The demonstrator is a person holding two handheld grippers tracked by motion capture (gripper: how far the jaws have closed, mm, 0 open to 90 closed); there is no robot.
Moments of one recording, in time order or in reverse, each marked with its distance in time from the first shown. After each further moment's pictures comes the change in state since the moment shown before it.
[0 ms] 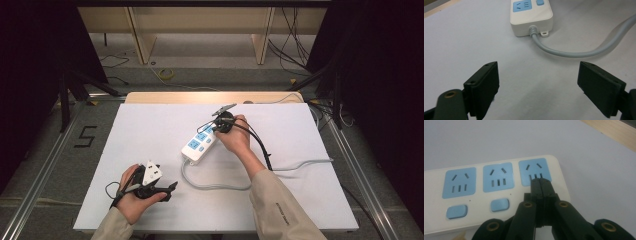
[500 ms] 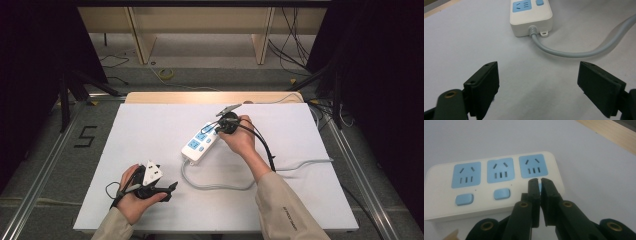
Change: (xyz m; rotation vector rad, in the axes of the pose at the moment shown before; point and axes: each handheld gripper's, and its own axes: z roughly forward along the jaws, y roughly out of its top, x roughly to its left) left arm -0.001 0.000 0.000 -0.001 0.003 0.001; right arm -0.003 -0.007 -0.017 -0.017 0.006 -0.005
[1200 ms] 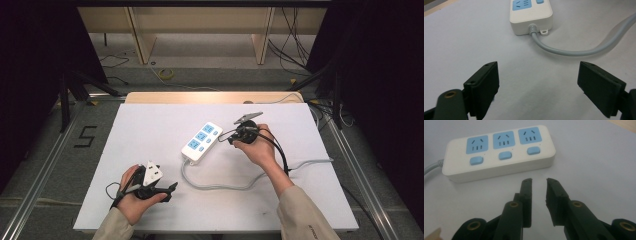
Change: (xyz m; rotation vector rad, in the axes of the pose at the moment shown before) left arm -0.001 -0.001 0.000 0.010 0.004 0.000; right arm -0.010 -0.043 -0.045 -0.005 0.035 0.058
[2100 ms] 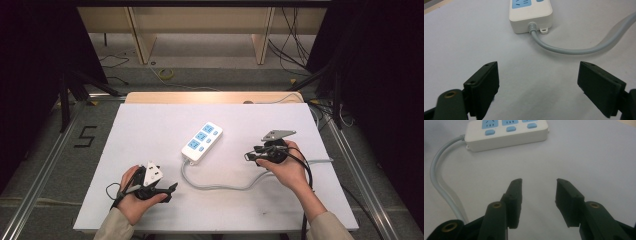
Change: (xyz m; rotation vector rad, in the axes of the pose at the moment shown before) left arm -0.001 -0.001 0.001 0.009 -0.001 -0.001; right arm -0.005 -0.068 -0.066 -0.079 0.011 0.003
